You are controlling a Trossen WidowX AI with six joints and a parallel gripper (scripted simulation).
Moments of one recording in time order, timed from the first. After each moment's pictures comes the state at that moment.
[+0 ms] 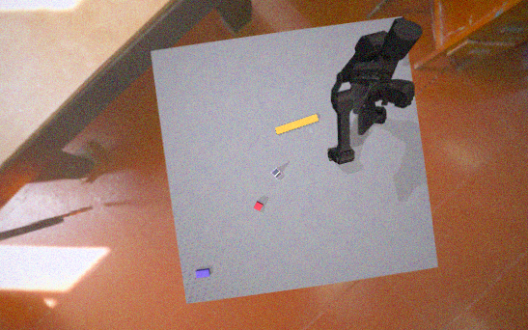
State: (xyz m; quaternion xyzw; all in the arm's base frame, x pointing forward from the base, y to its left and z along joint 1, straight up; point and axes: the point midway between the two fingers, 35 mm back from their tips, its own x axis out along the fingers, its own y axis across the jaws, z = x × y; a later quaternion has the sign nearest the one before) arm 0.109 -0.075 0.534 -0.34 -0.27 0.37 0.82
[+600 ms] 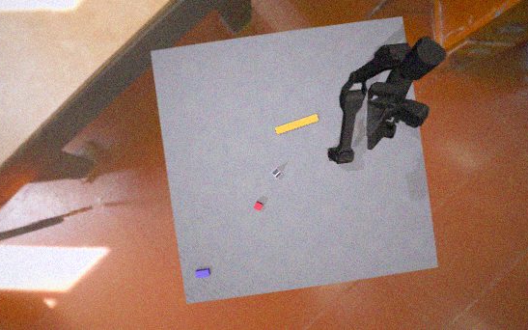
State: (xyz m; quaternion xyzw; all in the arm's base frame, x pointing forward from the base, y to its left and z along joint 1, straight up) arm 0.087 -0.031 0.531 -0.40 -0.25 0.37 0.80
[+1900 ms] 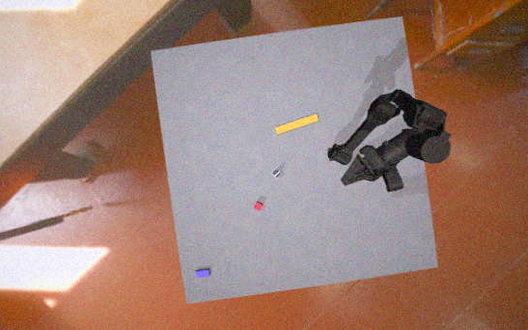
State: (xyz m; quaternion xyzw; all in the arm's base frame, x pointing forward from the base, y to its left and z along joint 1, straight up) arm 0.129 0.068 0.476 -0.55 -0.02 0.27 0.79
